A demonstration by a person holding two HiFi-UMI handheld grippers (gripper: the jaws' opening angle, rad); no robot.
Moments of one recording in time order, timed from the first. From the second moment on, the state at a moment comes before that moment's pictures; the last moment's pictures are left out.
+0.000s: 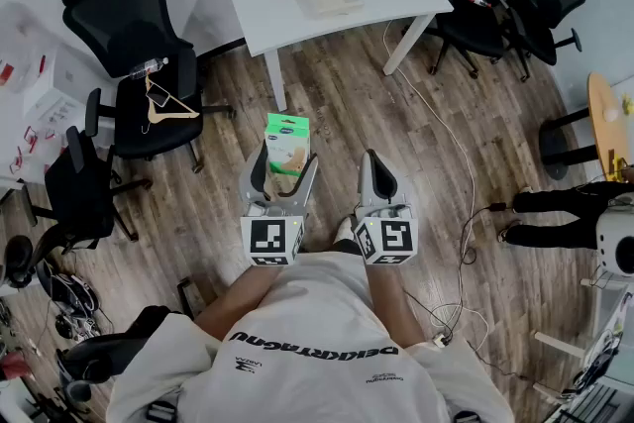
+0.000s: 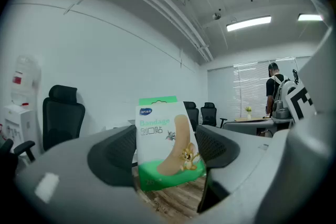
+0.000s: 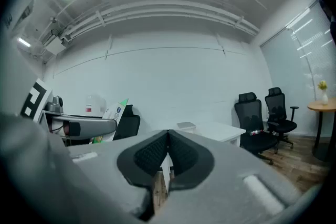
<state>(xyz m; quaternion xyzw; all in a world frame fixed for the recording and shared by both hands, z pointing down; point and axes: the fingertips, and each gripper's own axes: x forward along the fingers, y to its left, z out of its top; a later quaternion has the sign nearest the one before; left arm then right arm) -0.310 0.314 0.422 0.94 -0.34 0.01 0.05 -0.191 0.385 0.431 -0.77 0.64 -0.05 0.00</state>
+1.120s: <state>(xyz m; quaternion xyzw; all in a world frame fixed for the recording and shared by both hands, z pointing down) -0.143 0.339 0.378 0.91 -0.41 0.00 0.01 -0.016 0.392 0.409 -0.71 0.70 -0.04 0.04</state>
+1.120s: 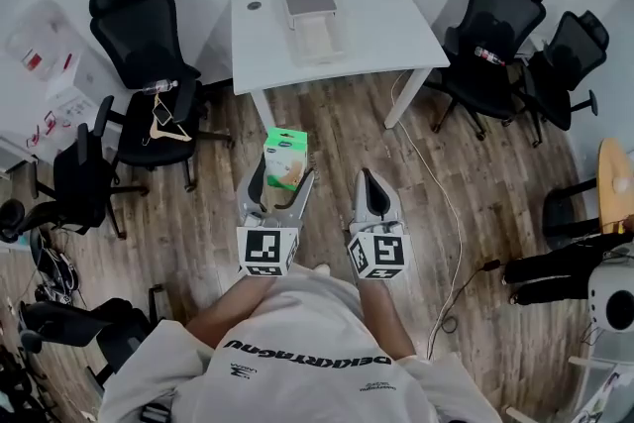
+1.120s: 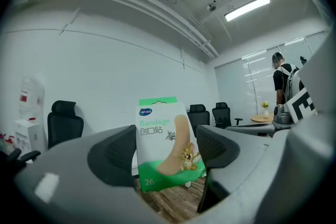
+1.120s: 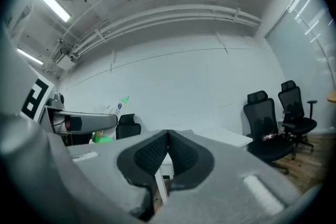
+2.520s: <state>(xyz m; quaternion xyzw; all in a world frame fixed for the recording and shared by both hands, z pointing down) -0.063 0.045 0.393 0.92 -0.40 -0.01 0.06 0.045 0.088 0.420 -0.70 0.71 -0.06 0.01</state>
